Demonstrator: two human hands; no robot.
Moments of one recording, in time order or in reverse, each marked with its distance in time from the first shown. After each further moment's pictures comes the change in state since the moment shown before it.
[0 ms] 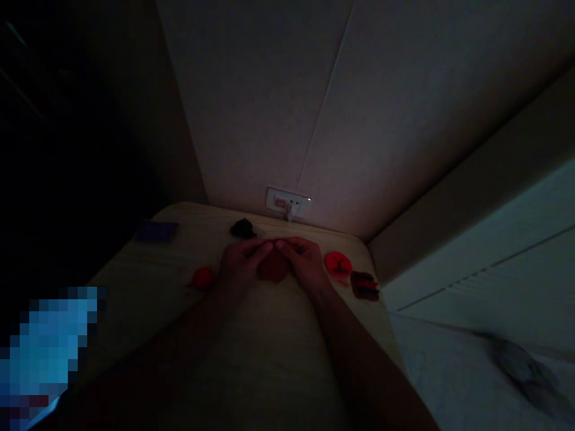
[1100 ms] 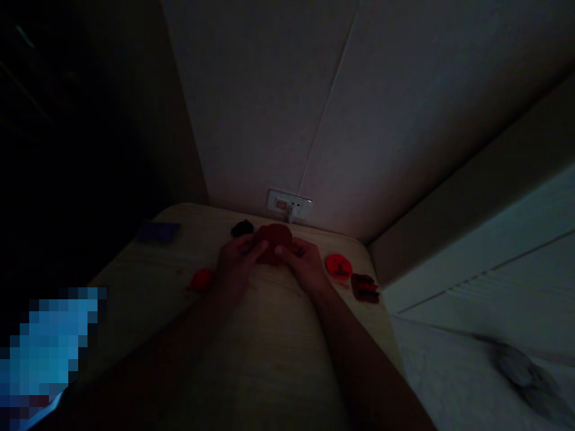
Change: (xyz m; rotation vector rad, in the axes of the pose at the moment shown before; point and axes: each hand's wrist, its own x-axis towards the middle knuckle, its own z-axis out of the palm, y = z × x) left_hand 0.008 -0.003 -0.002 -0.183 0.121 -0.108; right_hand 0.002 0.002 -0.004 -0.066 -0.146 -0.013
